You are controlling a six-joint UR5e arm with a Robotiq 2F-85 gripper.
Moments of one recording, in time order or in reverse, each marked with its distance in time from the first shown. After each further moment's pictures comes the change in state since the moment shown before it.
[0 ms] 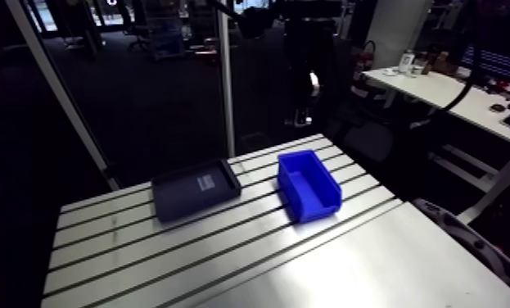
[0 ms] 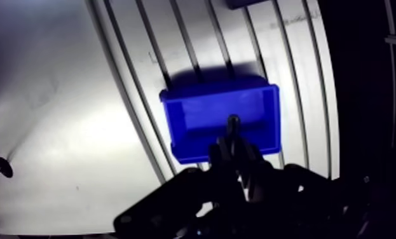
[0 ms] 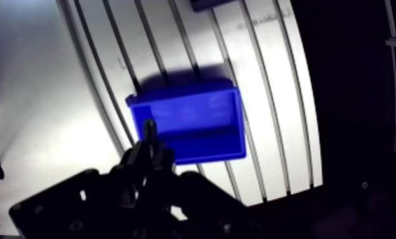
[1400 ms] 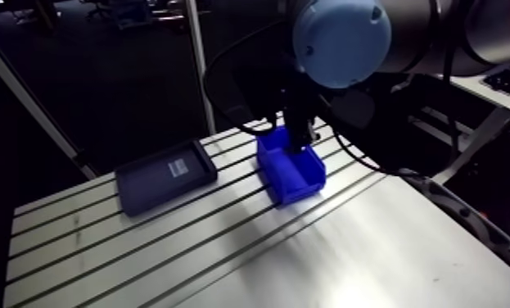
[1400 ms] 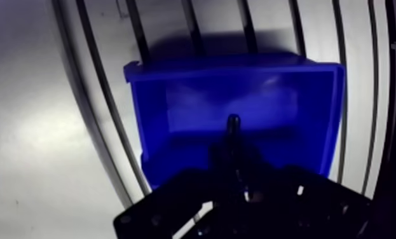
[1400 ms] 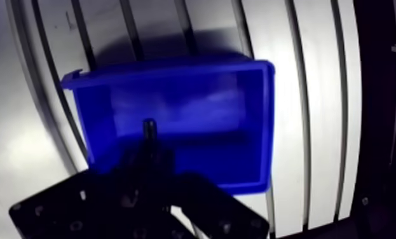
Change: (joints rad) arm -0.095 0.130 0.262 -0.436 -0.007 -0.172
